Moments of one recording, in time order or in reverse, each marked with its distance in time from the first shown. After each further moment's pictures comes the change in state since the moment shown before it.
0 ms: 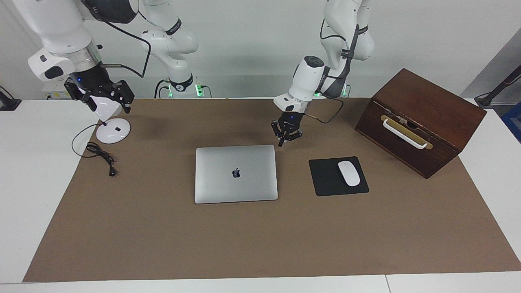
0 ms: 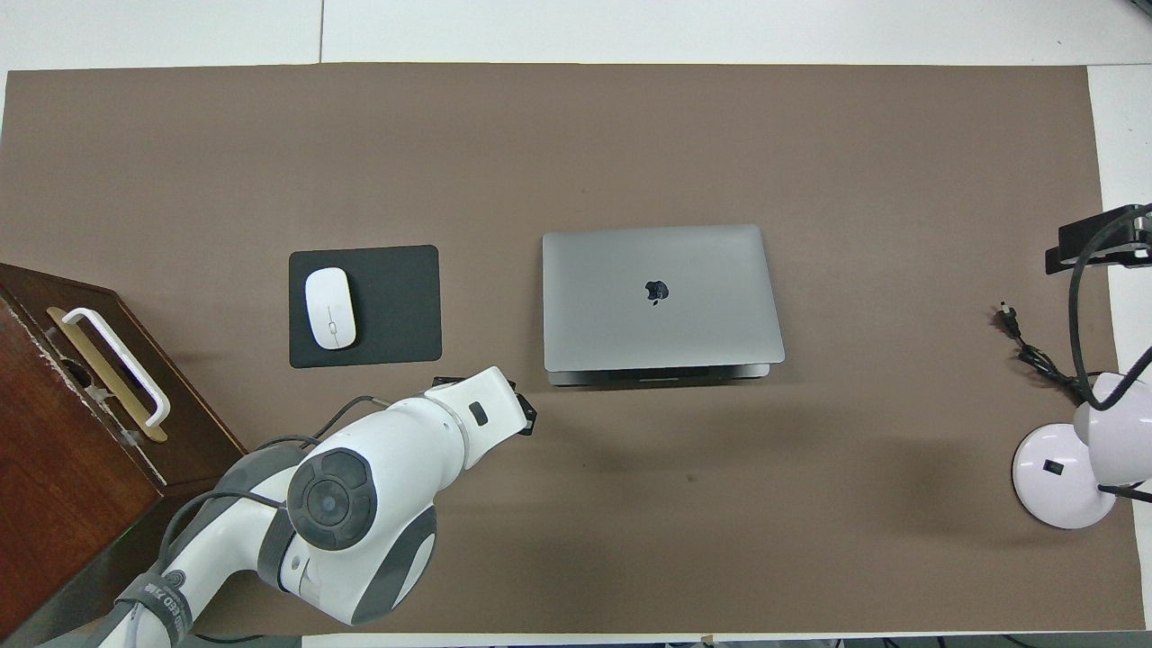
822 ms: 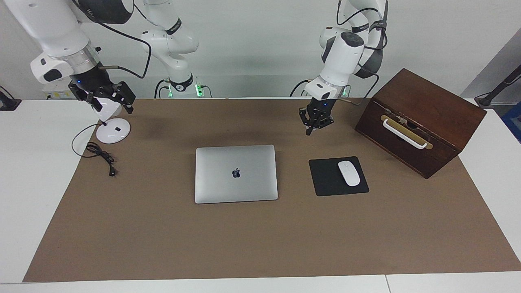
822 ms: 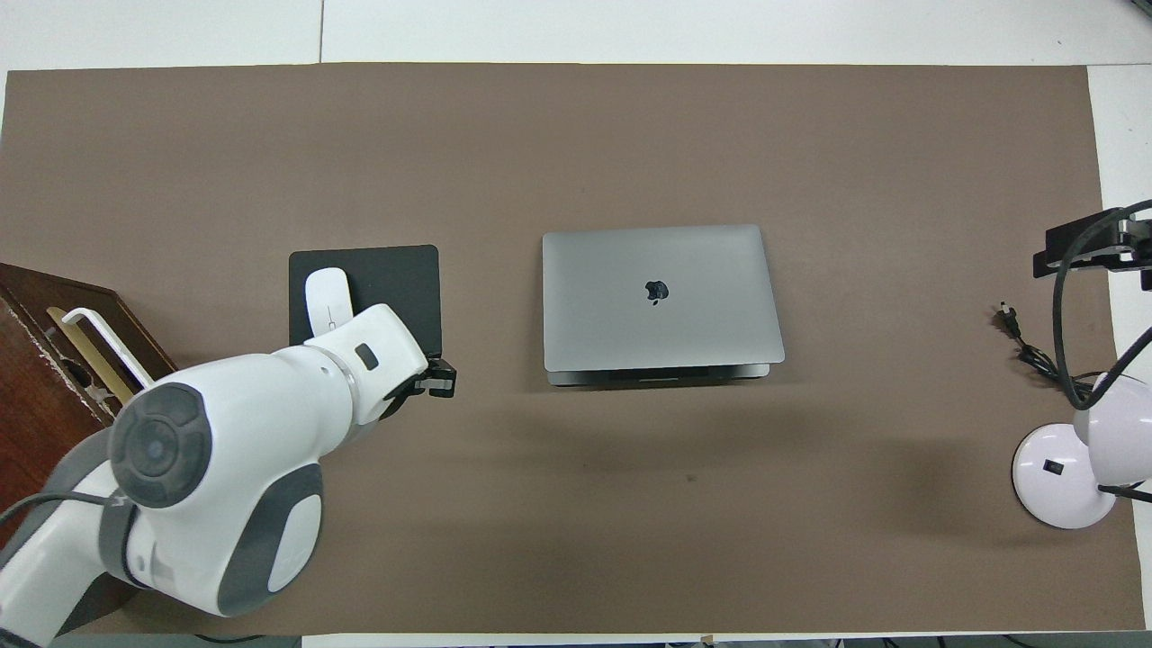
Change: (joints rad) left arm 0.198 -0.146 0.007 0.156 0.008 -0.374 0.004; right arm 0.028 -0.003 -0.017 -0.015 0.001 0.001 0.025
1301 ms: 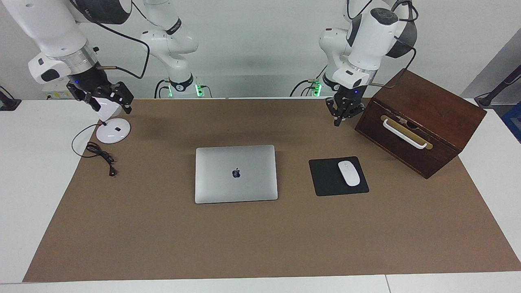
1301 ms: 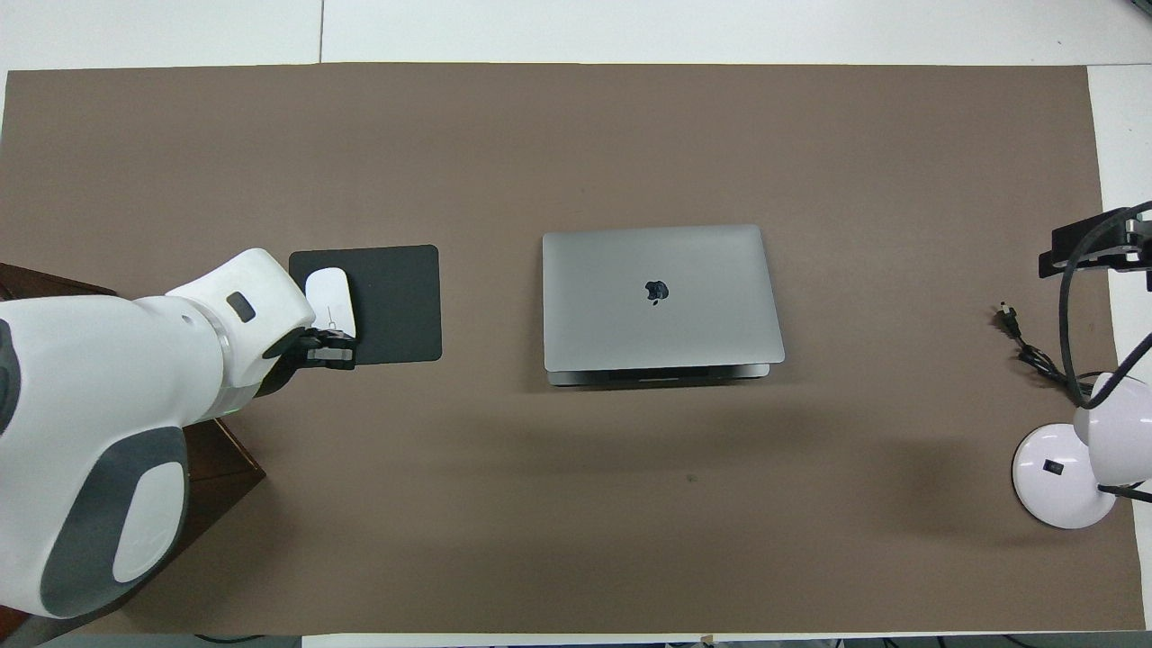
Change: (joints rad) left arm 0.129 -0.024 0.001 0.150 0.109 -0.257 0.017; right arm 0.000 -0.001 -0.010 -0.001 0.000 0.000 0.000
